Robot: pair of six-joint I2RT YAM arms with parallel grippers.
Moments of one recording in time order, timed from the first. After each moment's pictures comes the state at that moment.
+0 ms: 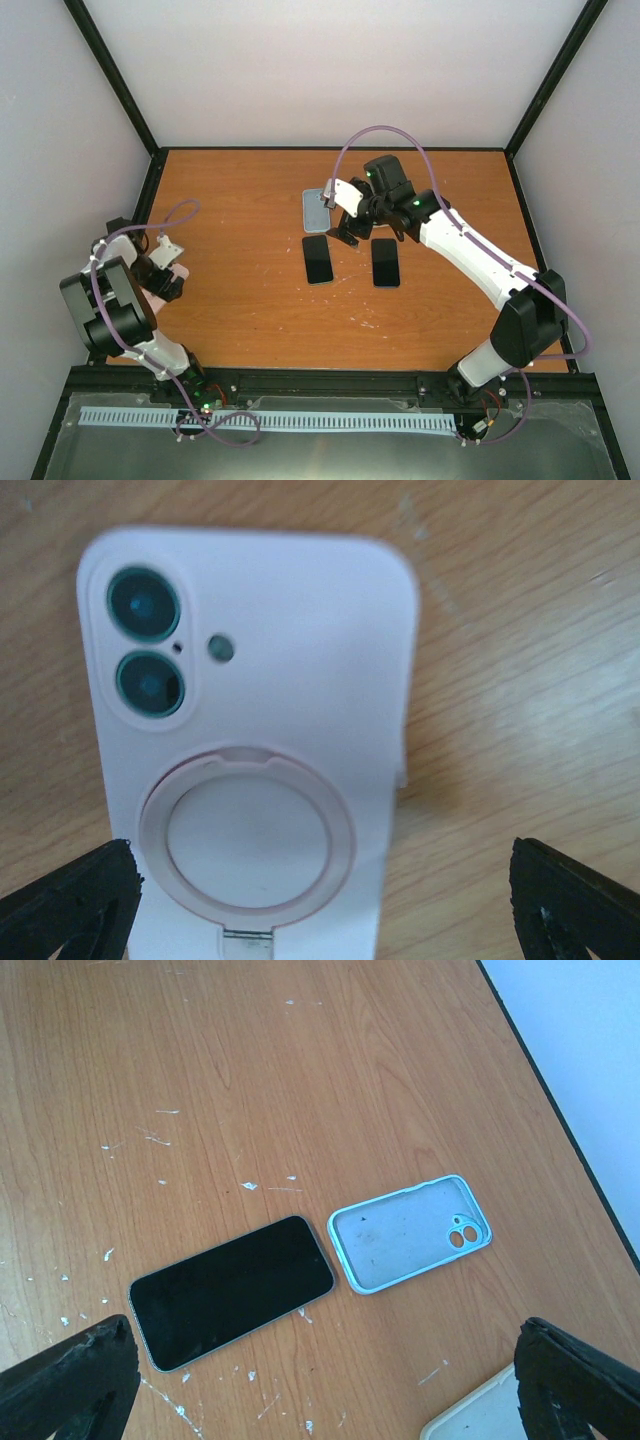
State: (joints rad) left arm 0.50 1.55 0.92 -0.82 0.09 0.96; right arm 0.59 1.54 1.37 -0.58 -0.31 -0.66
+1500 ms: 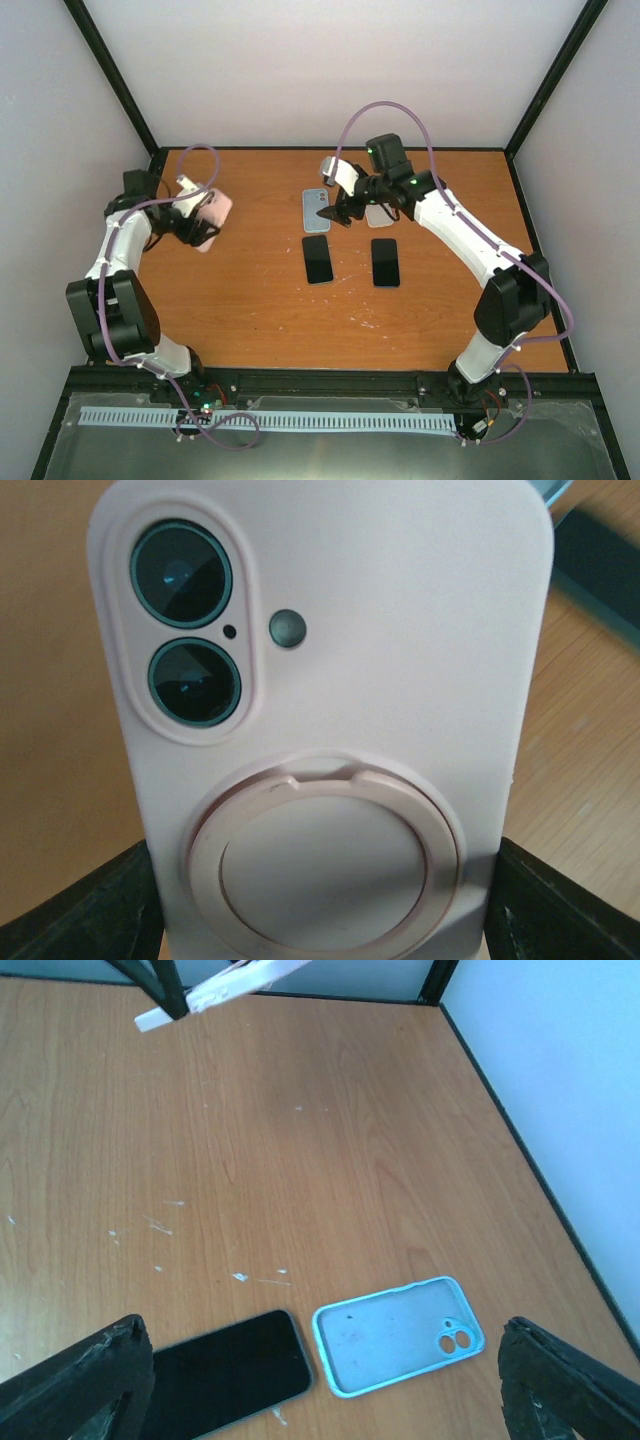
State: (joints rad) left arm 0.25 1.51 1.18 -0.79 0.60 0.83; right arm 0.52 1.68 1.54 -0.55 -0.55 -0.66
